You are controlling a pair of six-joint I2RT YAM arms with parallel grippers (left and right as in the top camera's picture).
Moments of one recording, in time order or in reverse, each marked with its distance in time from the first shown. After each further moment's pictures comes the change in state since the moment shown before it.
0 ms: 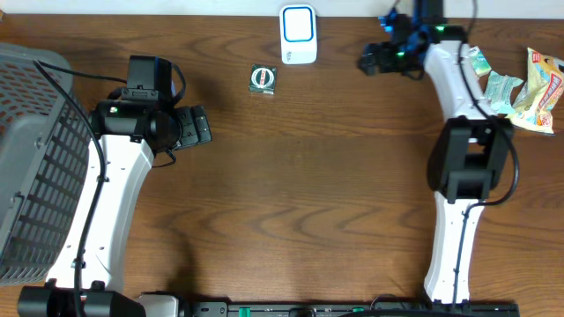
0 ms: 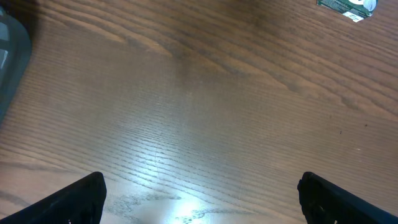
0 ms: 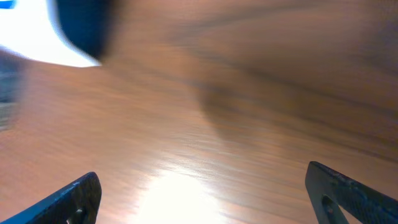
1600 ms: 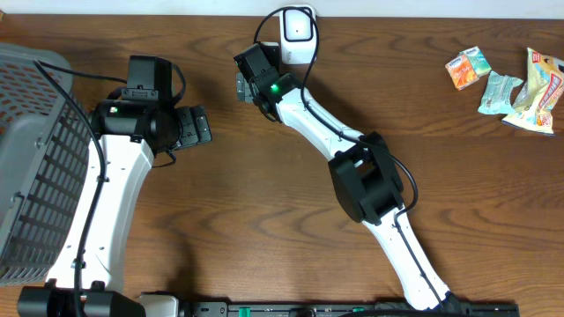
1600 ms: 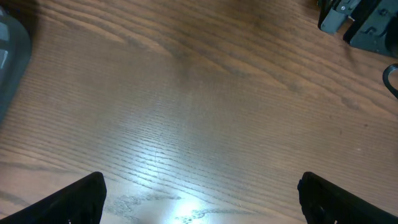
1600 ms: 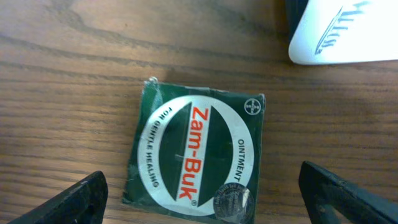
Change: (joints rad) left arm 0.000 0.000 0.000 0.000 0.000 0.000; right arm 0.587 0.139 0.010 0.324 0.649 0.611
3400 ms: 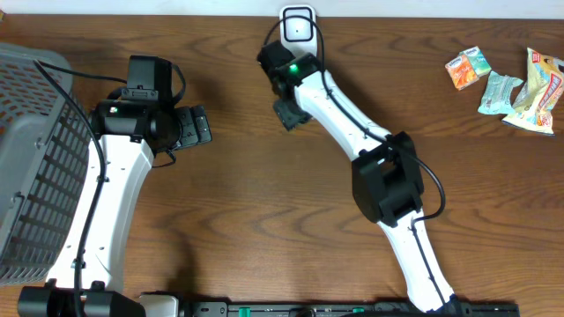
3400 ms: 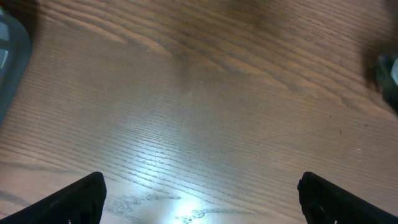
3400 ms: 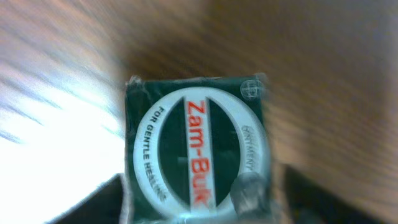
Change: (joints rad) left arm 0.000 0.000 0.000 0.000 0.000 0.000; right arm -0.072 -0.124 0.012 -0.669 -0.016 -0.472
